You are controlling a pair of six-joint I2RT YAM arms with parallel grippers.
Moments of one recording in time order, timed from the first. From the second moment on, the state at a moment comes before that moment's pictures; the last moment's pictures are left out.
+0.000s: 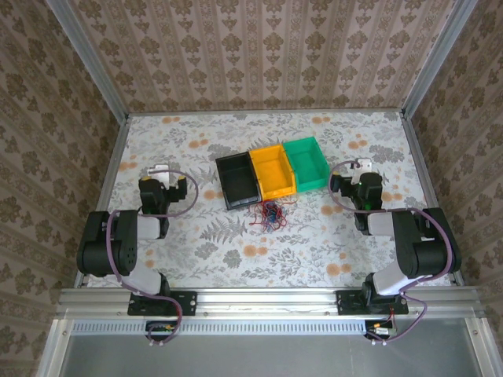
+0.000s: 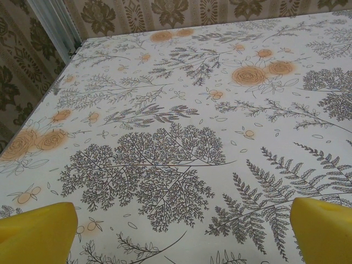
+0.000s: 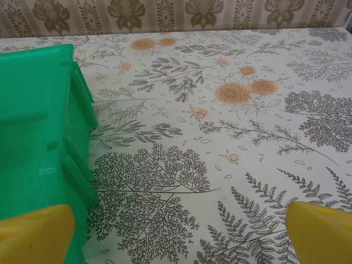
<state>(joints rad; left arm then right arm) -0.03 1.55 0.38 0.82 -0.07 0.10 0.00 1.53 0.42 0.74 0.05 0.04</state>
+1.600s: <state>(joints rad) -0.44 1.94 1.38 -0.54 -0.07 -0.61 0.52 1.38 0.98 -0.21 0.28 0.26</state>
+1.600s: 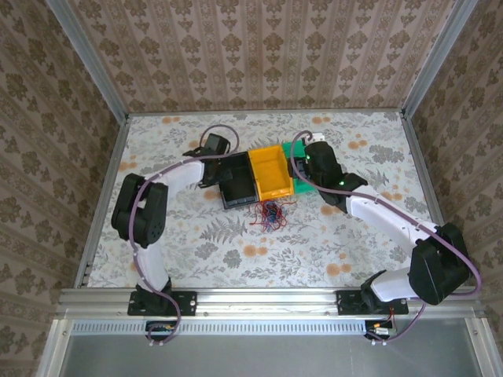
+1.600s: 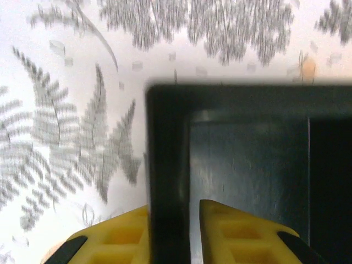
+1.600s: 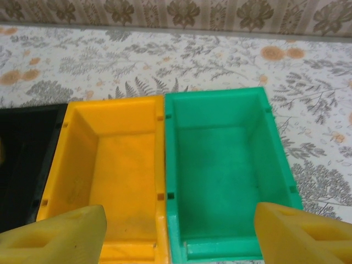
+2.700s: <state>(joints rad) -0.70 1.73 1.19 -0.39 -0.15 -0.20 0.56 1.63 0.94 -0.38 -0.24 0.16</state>
